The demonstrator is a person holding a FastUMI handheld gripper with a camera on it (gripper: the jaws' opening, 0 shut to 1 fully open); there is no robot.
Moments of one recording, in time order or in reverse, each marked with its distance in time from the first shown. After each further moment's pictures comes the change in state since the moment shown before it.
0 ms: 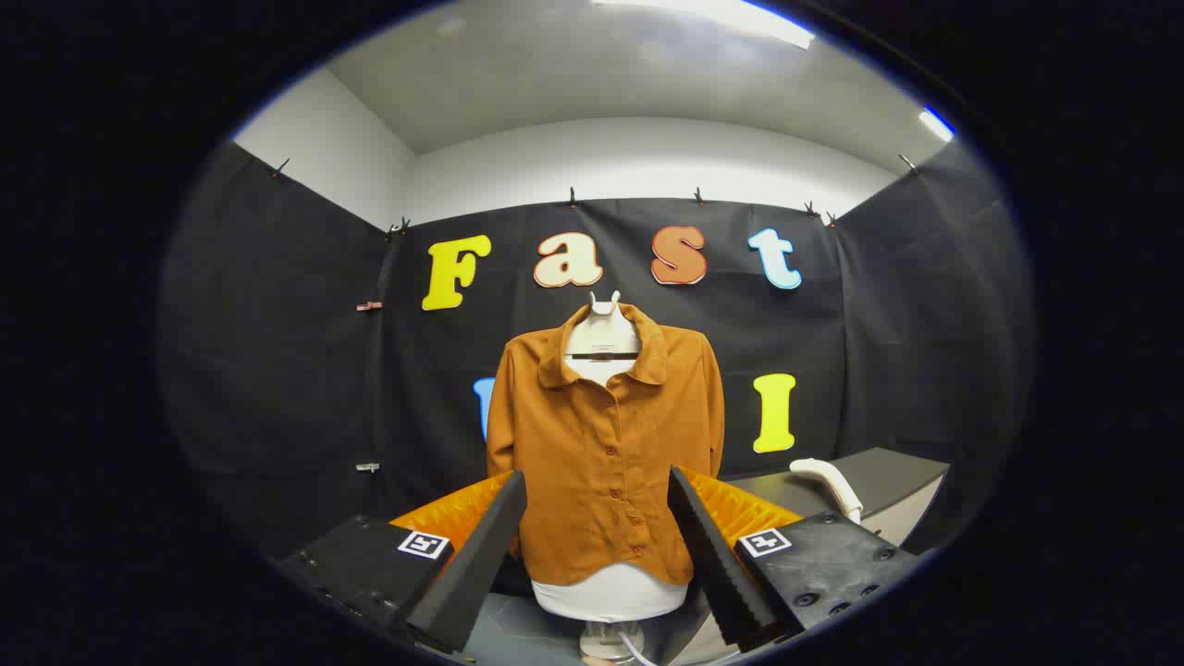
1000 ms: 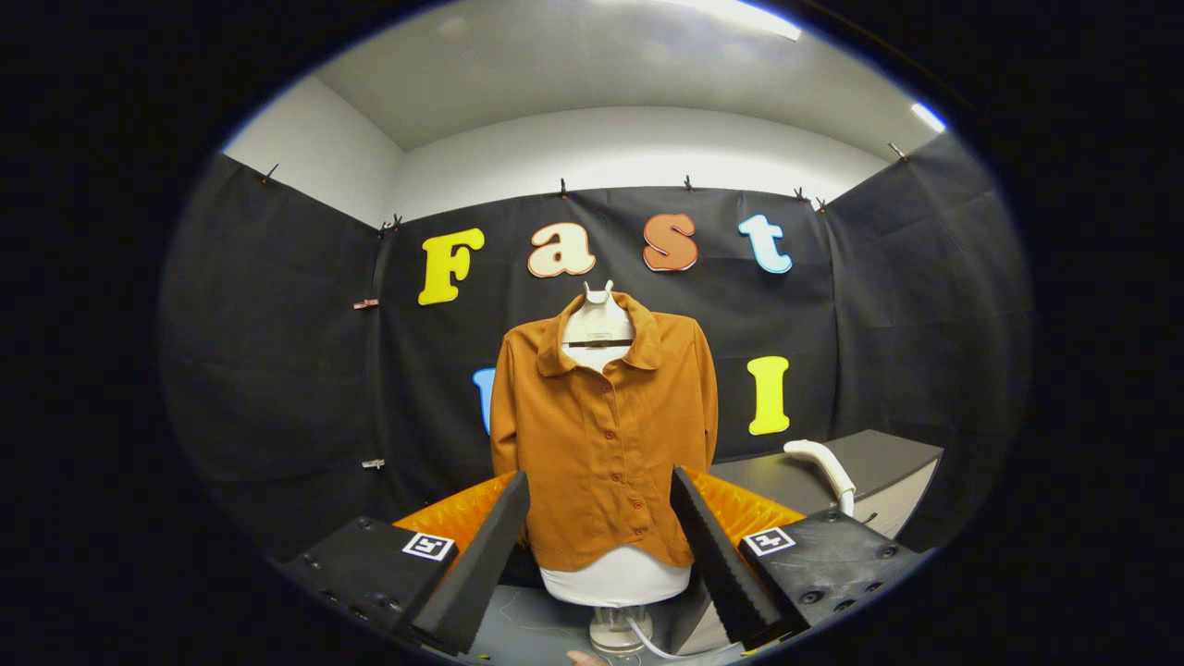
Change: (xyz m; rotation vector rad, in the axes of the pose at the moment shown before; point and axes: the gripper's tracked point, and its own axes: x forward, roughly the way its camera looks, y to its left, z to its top) arm -0.016 0.006 -0.005 0.003 0.051 0.000
